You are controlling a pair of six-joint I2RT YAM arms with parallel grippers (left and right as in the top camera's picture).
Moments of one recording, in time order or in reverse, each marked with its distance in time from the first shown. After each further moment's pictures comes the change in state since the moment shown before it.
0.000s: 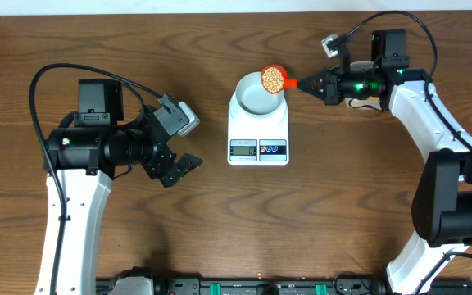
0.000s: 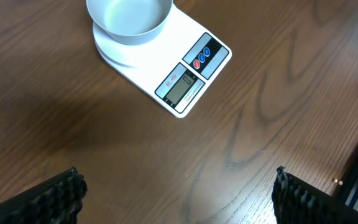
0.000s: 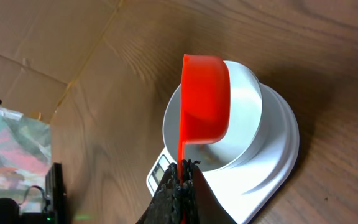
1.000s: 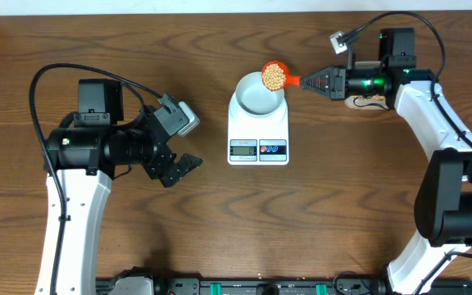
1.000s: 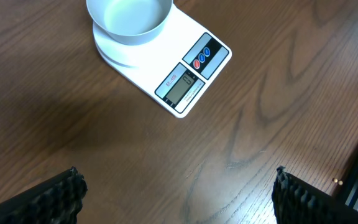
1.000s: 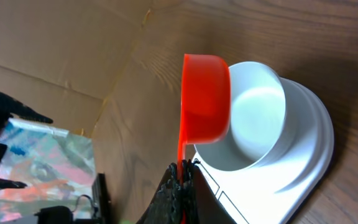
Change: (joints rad) left arm 0.000 0.000 0.000 0.000 0.000 0.000; right arm -0.027 0.000 0.000 0.020 -0.111 0.169
